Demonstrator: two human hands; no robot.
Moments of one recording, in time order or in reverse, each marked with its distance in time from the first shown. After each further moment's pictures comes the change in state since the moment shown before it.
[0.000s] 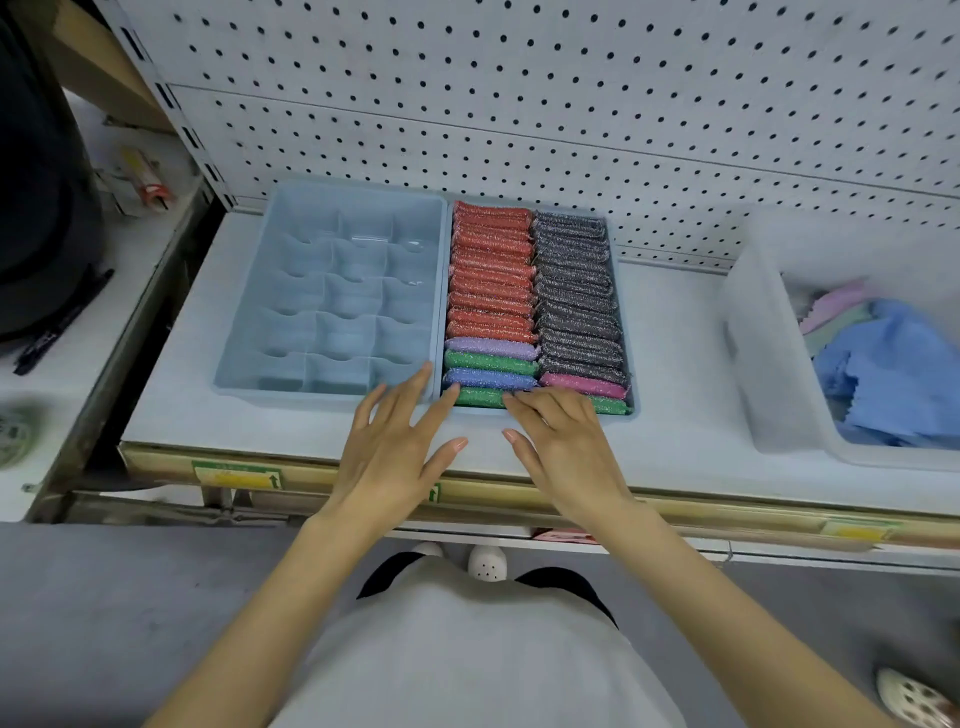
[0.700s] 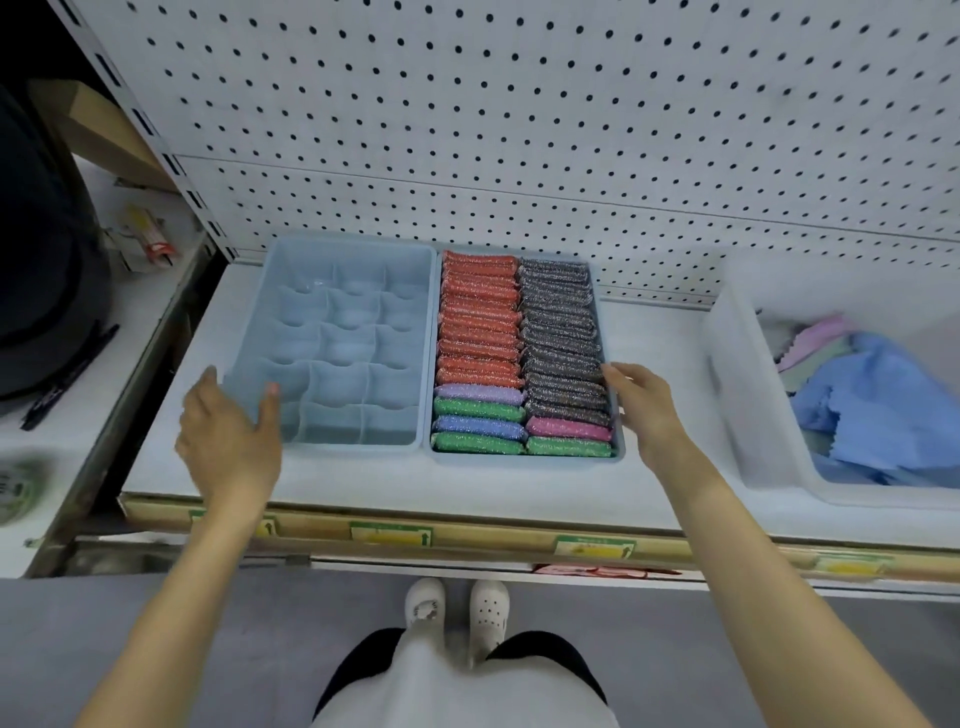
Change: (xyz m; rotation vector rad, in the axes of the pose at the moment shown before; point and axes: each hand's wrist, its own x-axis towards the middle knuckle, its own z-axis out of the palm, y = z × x) left_hand 0.016 -0.096 -0.039 -0.444 0.440 -0.830; right_hand 0.060 0.099 -0.037 1.009 0.012 1.245
